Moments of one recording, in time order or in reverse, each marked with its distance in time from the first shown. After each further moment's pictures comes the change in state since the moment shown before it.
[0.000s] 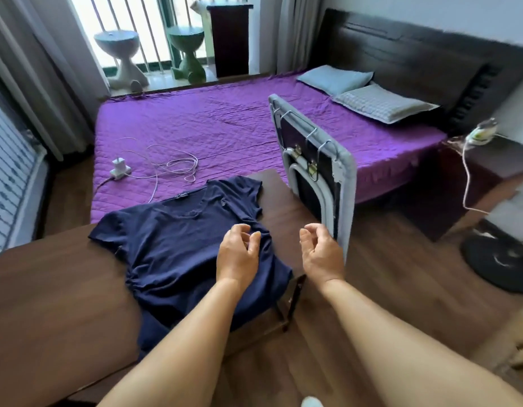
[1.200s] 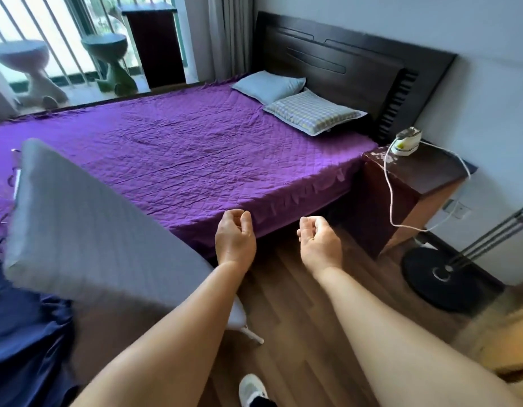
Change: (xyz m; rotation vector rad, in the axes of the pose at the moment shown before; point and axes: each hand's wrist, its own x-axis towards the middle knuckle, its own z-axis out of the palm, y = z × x) left_hand 0.070 0.250 0.377 -0.111 0.030 -0.024; right_hand 0.279 0.221 -0.256 0.048 0.082 0.163
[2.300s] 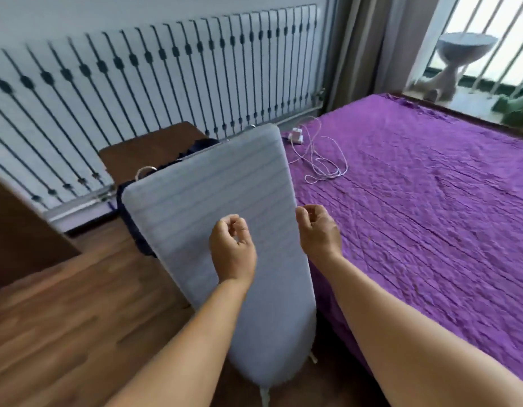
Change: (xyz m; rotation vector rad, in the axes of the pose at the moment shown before) left_hand 0.131 -0.020 -0.049 0.064 1.539 -0.494; right_hand 0.144 -0.189 0.265 0.050 -1.254 -0.720
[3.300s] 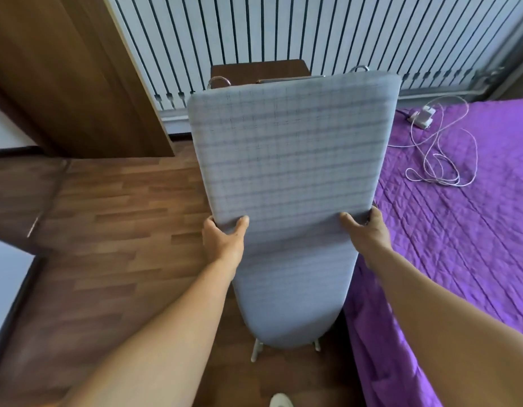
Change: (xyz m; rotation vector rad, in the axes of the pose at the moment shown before) left_hand -0.024 -0.095 -0.034 -0.007 0.348 -0.667; right_hand 0.076 0.081 0.055 0.038 -0.470 0.042
